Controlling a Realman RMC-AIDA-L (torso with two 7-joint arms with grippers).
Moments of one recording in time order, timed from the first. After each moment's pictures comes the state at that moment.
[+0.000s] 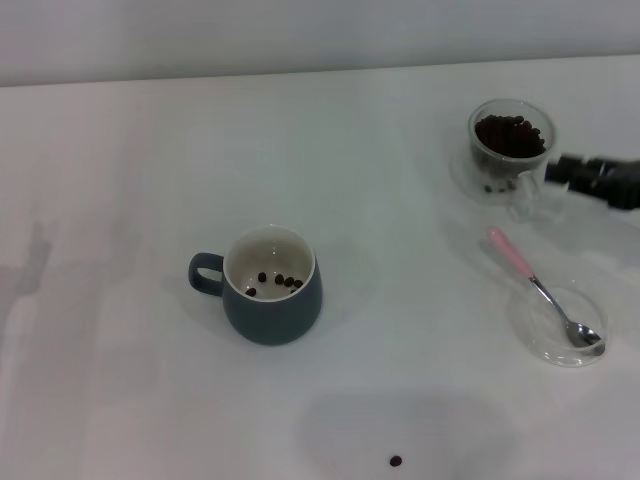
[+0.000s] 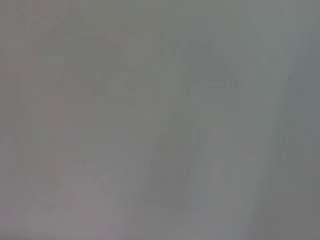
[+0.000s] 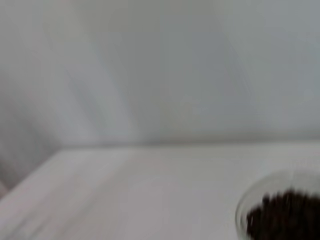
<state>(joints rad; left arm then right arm) -0.29 -2.08 -0.94 -0.18 -0.71 -1.21 2.82 0.36 1.85 -0.72 -0.43 1.44 1.41 -1.62</state>
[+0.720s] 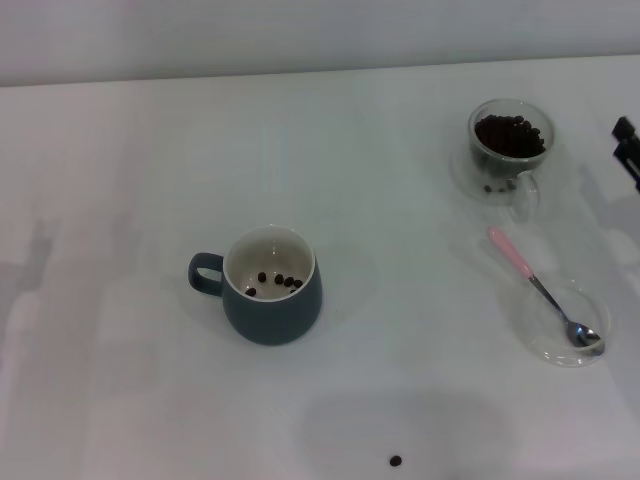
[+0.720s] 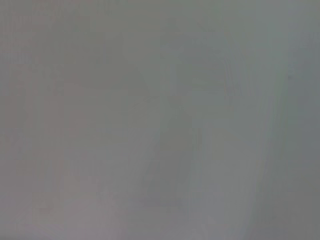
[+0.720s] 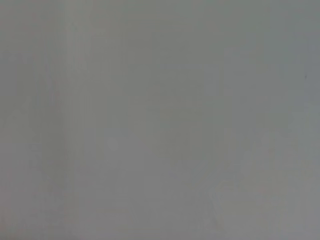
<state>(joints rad) -0.30 -2.08 -0.94 -0.17 -0.71 -1.21 2.82 0.33 2.00 -0.09 -0.03 1.66 1.25 -2.70</state>
